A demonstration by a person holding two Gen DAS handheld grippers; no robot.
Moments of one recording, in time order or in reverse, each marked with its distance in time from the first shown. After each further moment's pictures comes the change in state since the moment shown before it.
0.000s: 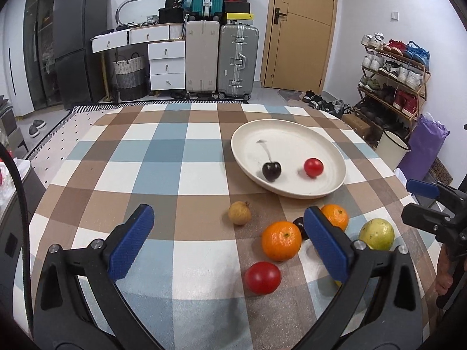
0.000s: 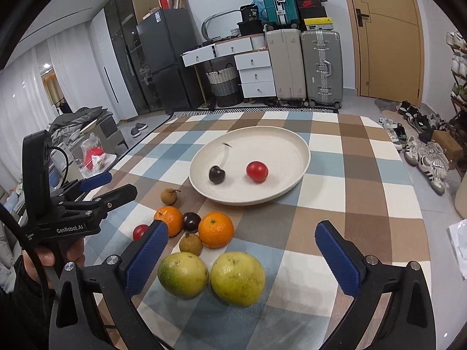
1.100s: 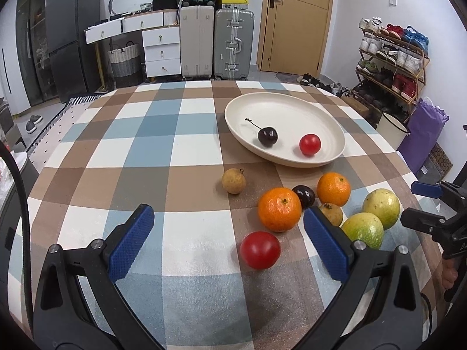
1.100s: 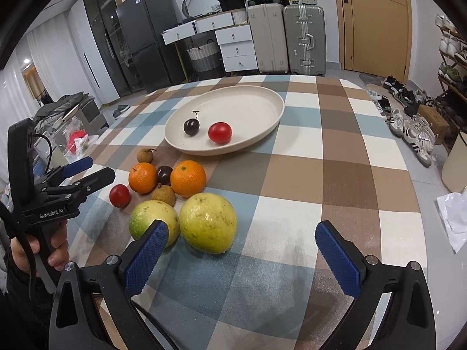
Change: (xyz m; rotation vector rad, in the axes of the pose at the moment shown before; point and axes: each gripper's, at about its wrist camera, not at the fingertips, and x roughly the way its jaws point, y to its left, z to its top) left arm 0.015 -0.011 -0.023 0.026 0.089 -0.014; right arm 0.005 -0.015 -0.033 0.036 0.144 -0.087
